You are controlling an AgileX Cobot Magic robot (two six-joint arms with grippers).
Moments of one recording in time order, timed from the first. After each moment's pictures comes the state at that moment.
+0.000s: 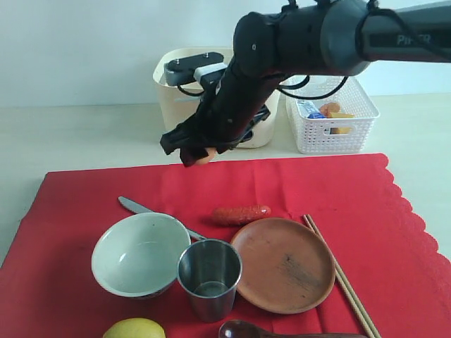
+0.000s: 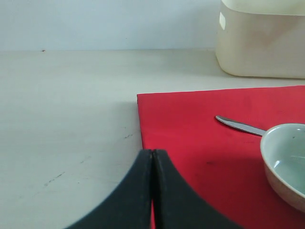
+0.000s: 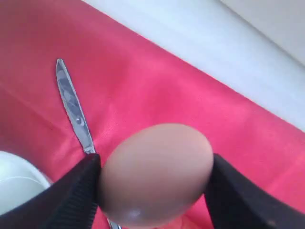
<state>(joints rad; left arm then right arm) -0.02 0.01 0.00 -0.13 0.37 0.12 0.62 2.06 -1.61 0.17 0.73 -0.08</state>
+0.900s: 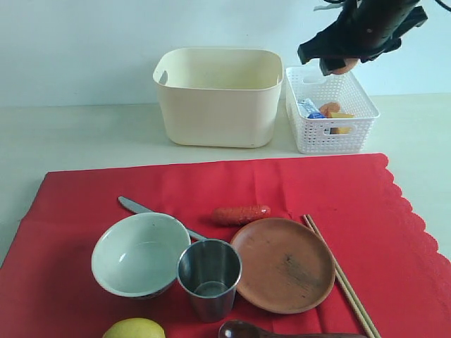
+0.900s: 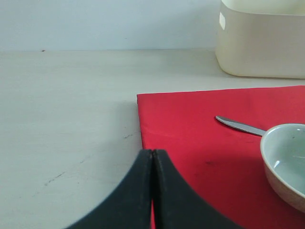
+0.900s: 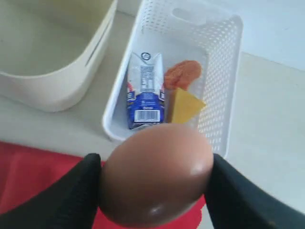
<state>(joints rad) -0.02 0.01 0.00 -0.13 0.37 0.12 0.30 1.86 -1.61 -0.30 0.79 0.18</state>
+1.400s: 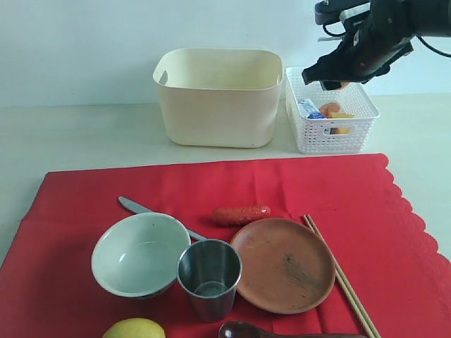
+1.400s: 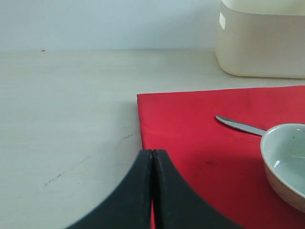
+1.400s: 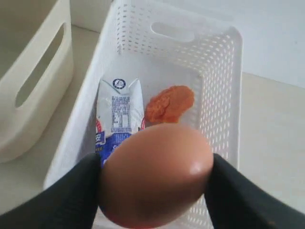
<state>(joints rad) -0.02 0.01 0.00 -0.13 0.37 0.12 0.20 2.05 -1.61 -0.31 0.50 0.18</state>
